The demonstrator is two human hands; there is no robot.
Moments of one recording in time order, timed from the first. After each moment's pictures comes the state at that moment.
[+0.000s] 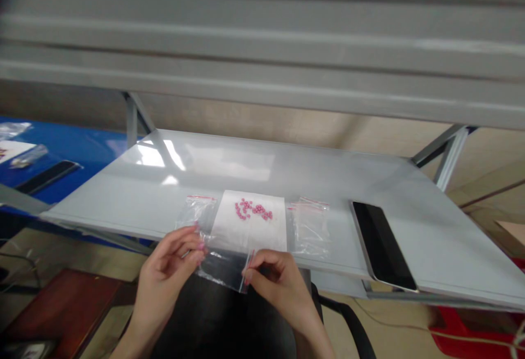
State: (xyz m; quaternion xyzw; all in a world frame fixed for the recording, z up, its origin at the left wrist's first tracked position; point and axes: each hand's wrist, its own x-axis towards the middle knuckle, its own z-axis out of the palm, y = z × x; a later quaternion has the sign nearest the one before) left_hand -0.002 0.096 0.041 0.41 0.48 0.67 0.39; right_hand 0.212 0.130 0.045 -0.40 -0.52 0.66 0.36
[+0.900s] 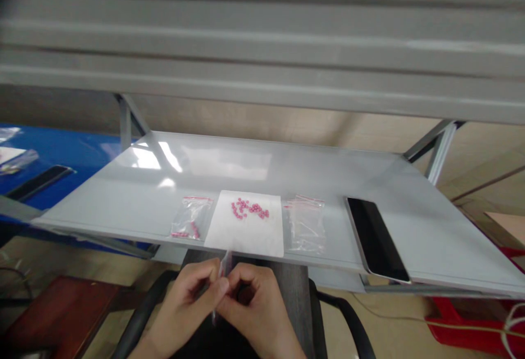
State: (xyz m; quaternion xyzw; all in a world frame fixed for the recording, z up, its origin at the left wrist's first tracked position) left_hand 0.024 0.086 0.052 0.59 0.47 0.44 0.48; right_hand 0.180 0.100 0.050 -0.41 -0.49 0.68 0.36
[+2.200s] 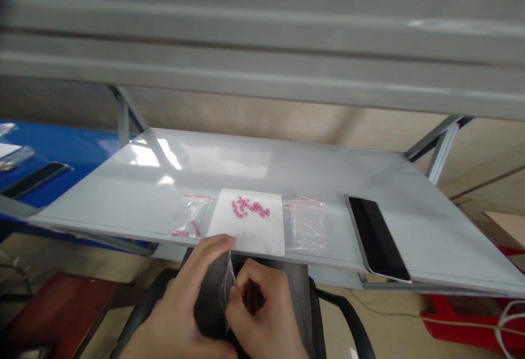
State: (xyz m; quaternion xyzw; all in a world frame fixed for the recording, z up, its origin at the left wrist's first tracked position) left_hand 0.013 0.084 0.063 0.76 0.46 0.40 0.24; right_hand 0.186 0.097 0.075 -0.48 -0.67 0.44 0.36
